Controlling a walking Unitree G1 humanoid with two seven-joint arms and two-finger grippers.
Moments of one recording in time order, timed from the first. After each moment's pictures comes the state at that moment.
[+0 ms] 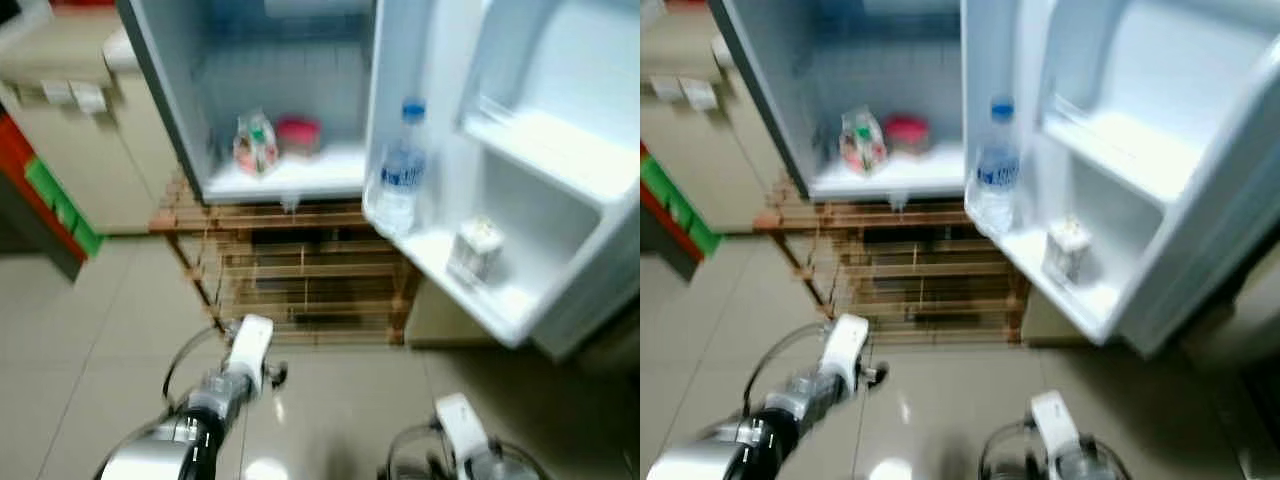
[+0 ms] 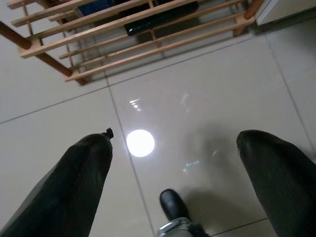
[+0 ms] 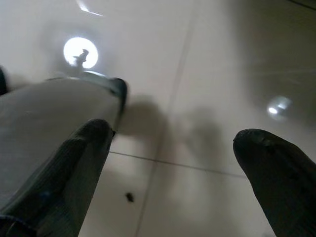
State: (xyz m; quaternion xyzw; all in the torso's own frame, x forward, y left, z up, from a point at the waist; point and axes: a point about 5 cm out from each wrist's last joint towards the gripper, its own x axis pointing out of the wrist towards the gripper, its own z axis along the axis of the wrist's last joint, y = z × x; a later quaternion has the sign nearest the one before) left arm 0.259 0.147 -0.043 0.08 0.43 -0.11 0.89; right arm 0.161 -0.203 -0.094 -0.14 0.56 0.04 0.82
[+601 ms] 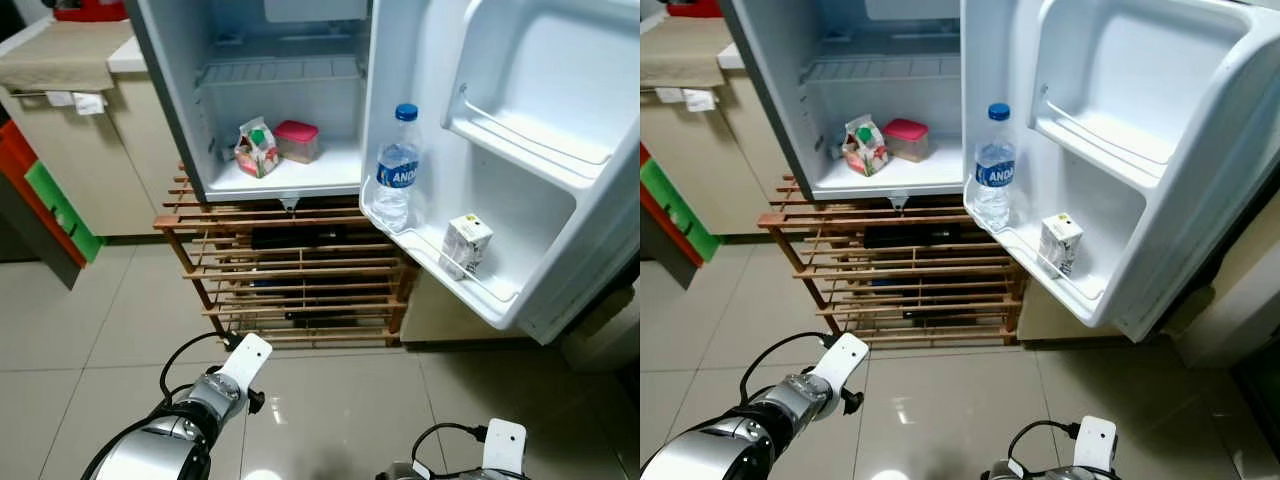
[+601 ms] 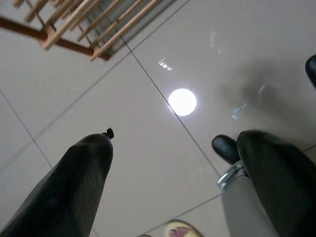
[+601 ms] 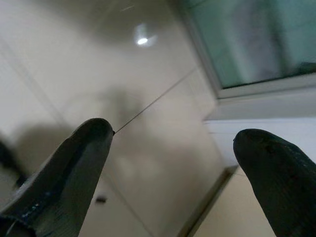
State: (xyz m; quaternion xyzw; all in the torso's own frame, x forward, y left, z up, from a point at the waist) left arm 0.254 0.159 -0.046 0.26 0.49 -0.17 0.82; right arm 0.142 -0.207 -0.085 -0.14 0.49 -0.42 0.75
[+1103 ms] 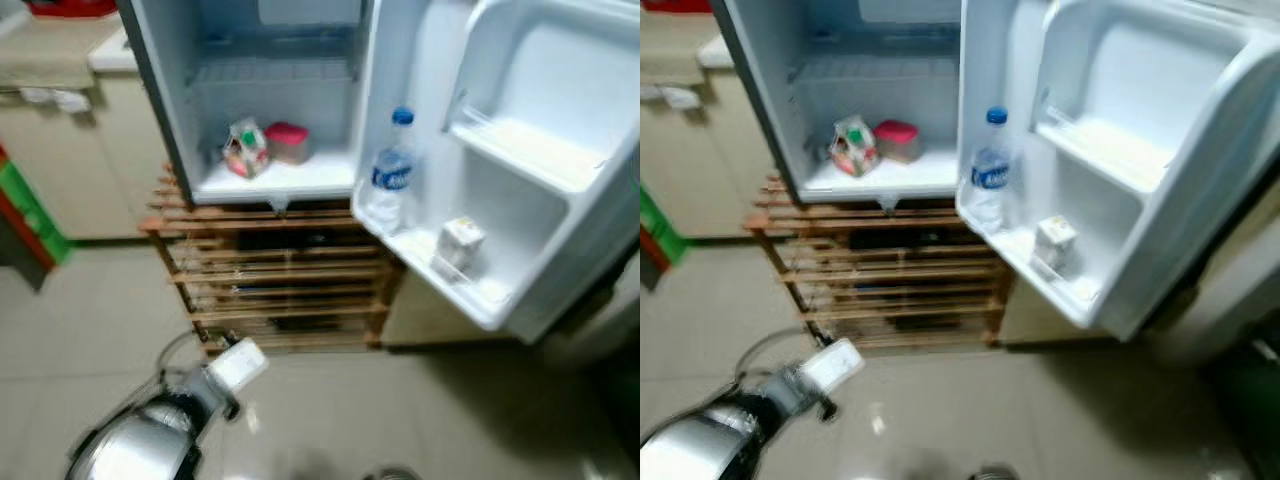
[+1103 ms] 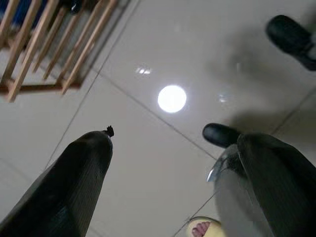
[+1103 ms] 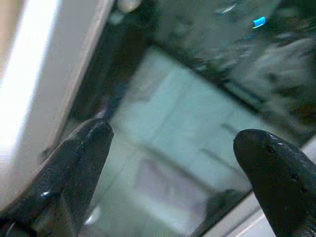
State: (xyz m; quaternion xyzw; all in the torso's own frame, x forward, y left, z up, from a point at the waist) left arm 0.251 0.137 -0.047 0.33 0.50 -0.27 0.75; right arm 0.205 -0.422 0.085 -0.20 0.13 -0.53 0.81
